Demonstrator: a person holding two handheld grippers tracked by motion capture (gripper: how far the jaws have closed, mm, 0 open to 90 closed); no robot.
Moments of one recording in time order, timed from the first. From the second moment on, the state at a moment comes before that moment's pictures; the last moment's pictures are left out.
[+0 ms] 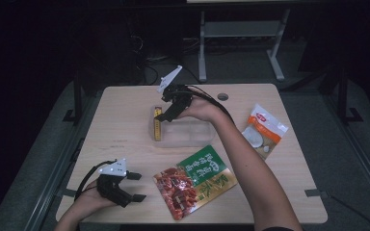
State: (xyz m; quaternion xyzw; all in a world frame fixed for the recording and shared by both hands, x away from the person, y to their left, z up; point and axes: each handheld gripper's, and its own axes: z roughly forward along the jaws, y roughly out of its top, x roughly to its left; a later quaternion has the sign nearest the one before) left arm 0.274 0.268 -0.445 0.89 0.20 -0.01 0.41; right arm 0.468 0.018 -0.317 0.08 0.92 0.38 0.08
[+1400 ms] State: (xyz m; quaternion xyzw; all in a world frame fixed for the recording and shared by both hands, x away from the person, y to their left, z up) left arm 0.283 0.245 -0.442 0.89 0.23 0.01 0.41; right arm 0.357 -0.139 -0.373 0.23 0.86 0.43 0.12
